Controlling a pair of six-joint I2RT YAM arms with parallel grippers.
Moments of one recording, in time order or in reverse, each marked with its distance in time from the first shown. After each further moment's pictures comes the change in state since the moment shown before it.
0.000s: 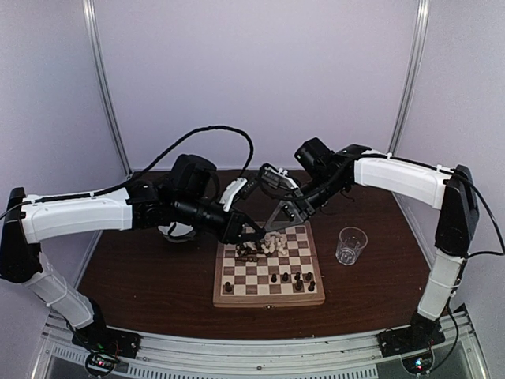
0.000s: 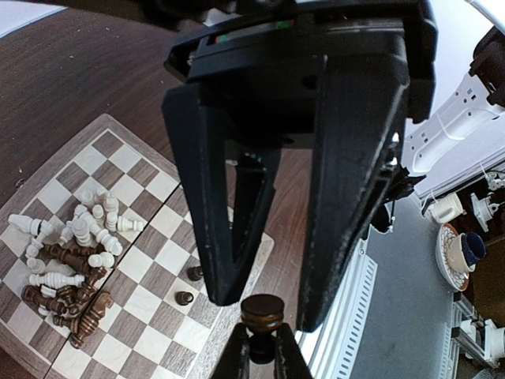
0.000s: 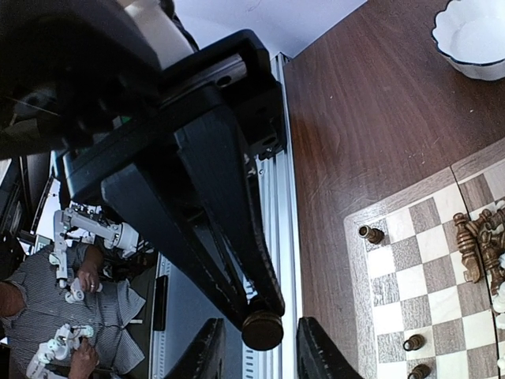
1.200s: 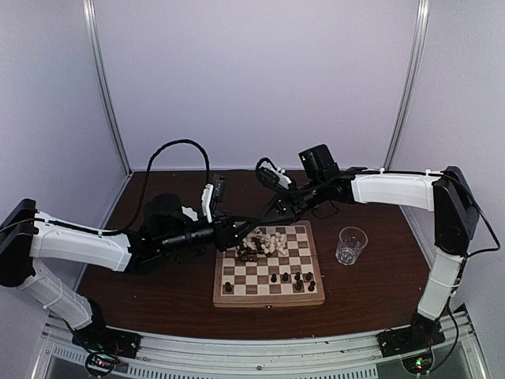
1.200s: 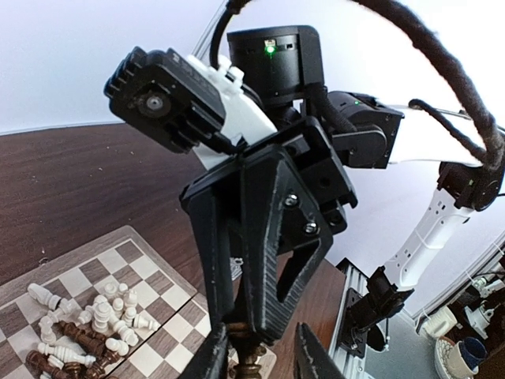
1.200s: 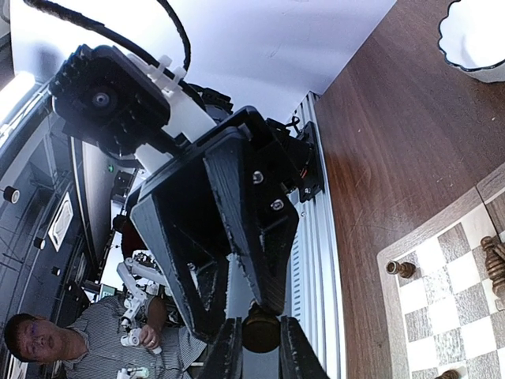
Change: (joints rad) left arm -0.027 -0.074 -0.484 0.945 -0.241 -0.209; right arm -0.031 0.005 -0.221 0.677 -0.160 0.609
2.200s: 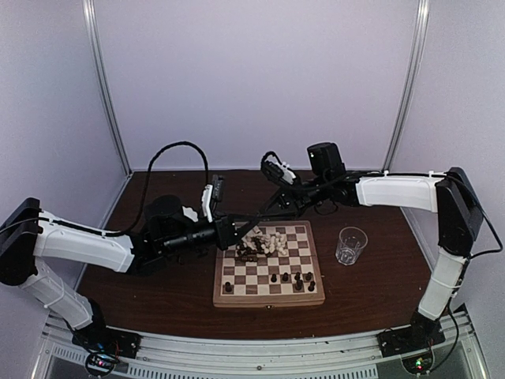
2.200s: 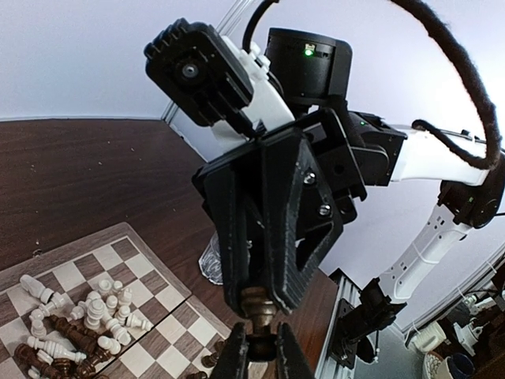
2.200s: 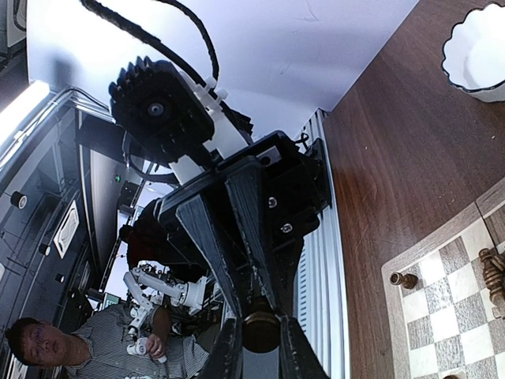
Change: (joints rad) left arm -0.001 0.029 -0.008 0.062 -0.018 -0.077; right arm -0.025 -0.030 -0.069 0.231 -0.021 0.177
